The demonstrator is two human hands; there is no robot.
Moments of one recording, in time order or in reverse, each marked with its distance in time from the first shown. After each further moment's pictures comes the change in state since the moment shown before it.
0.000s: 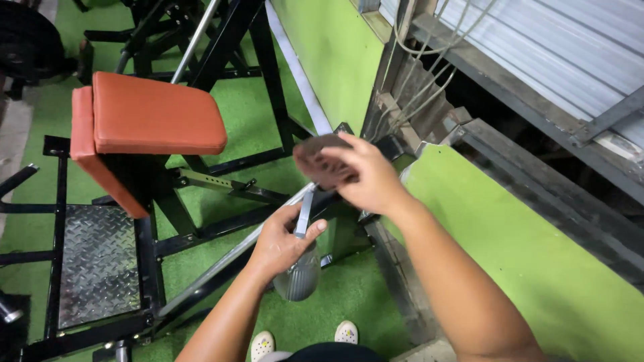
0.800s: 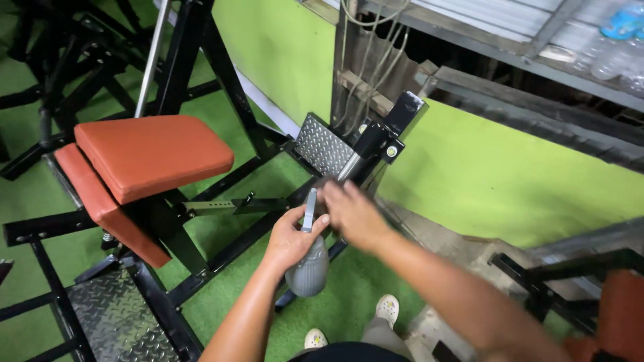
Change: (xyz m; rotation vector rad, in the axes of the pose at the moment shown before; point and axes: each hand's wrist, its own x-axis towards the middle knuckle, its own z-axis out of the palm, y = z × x) left_hand 0.008 -0.080 -0.121 -0.062 -0.295 0.115; right_hand -0.086 -0.043 0.193 -1.045 -0.179 -0.033
